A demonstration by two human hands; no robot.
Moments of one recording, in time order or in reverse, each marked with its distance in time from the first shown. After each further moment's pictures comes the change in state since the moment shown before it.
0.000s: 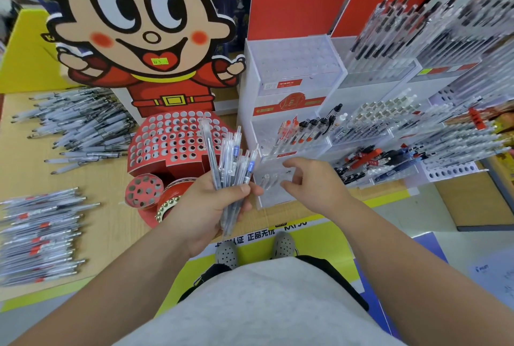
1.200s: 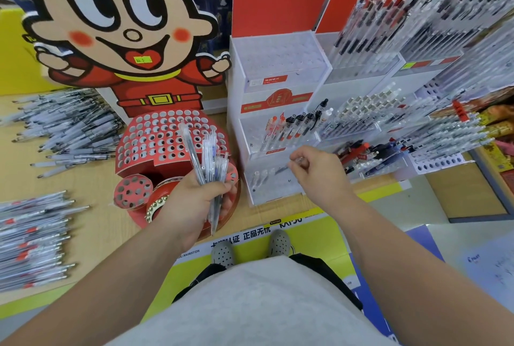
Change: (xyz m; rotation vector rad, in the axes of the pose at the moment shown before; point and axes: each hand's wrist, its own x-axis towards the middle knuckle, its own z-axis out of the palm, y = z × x) left_hand 0.010 -0.005 0.000 0.042 0.193 -0.040; right_hand -0.009 0.015 -0.012 0.119 0.263 0.014
